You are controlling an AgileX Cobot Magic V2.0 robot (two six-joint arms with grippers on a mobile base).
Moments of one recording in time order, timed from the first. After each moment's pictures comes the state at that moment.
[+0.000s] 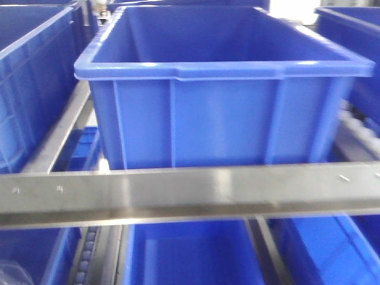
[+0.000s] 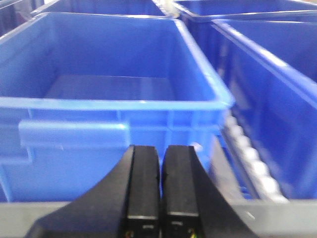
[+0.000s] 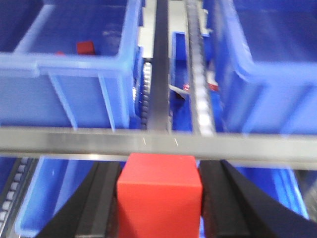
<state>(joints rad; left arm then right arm) -0.03 -0.01 0.01 -0.11 0.08 0.05 0.45 0.15 -0.46 -0.46 0.79 0.48</state>
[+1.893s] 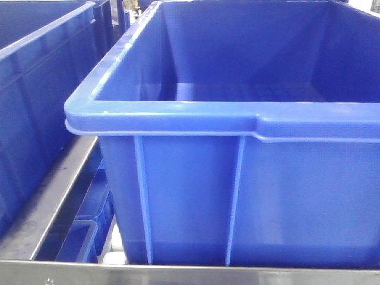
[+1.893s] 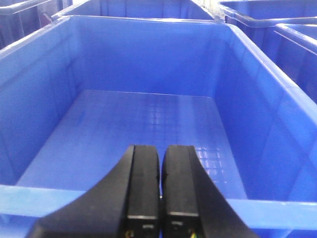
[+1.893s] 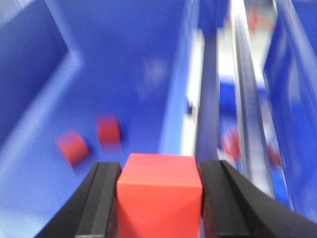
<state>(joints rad) -0.03 -0.01 0.01 -0.11 0.07 0.05 0.45 0.19 -0.55 -0.46 0.69 0.48</state>
